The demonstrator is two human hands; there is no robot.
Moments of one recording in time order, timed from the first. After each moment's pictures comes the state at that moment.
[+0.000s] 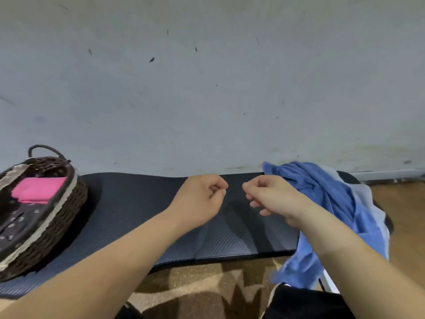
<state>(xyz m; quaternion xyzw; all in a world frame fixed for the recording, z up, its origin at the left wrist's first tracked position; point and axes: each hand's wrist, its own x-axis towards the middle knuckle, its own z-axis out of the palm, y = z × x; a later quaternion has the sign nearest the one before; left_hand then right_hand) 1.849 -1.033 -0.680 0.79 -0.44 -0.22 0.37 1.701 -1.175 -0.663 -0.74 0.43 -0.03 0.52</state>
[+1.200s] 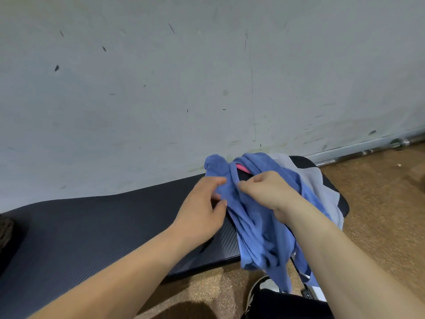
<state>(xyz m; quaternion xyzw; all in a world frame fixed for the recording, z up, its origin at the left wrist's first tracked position) 1.749 -1.154 -0.734 0.75 -0.52 -0.19 0.36 1.613 -1.287 -0.711 -0.66 0.49 -0.11 0.56</state>
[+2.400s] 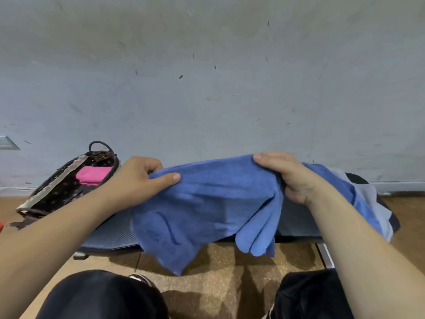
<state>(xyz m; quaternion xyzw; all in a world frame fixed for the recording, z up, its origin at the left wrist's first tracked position) 1.869 -0.893 -0.592 0.86 -0.38 -0.08 0.33 1.661 -1.162 -0.614 -0.63 0.16 -0.11 0.76</state>
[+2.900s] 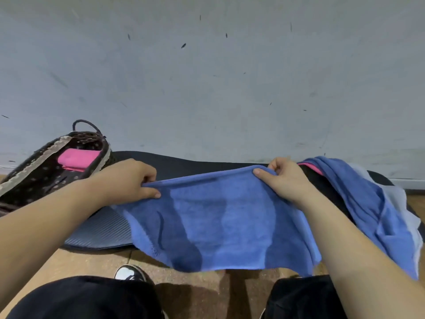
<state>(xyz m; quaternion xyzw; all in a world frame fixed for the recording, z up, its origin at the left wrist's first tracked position) 1.965 -0.900 -0.665 0.87 -0.49 -0.10 -0.01 1.719 -1.198 -0.708 -0.81 0.36 -0.13 0.43</state>
